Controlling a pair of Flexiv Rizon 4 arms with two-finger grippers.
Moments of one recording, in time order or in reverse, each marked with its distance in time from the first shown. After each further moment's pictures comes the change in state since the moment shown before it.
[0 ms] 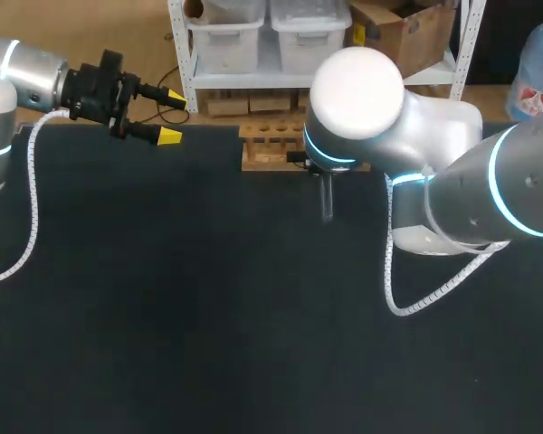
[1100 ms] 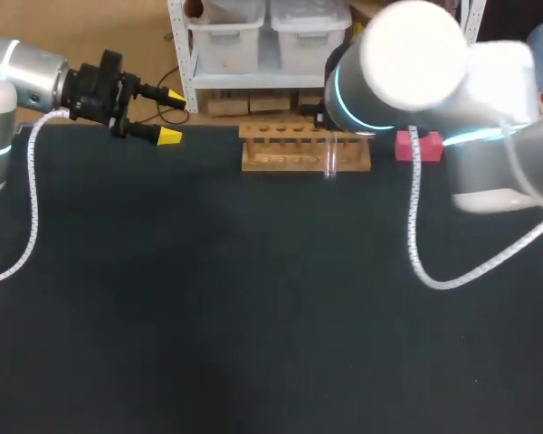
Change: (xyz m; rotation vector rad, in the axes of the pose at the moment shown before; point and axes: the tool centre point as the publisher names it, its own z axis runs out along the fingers) left arm 0.000 0.000 0.000 0.000 0.000 0.000; right arm -0.061 -0.003 -0.088 -0.113 -0.168 0.056
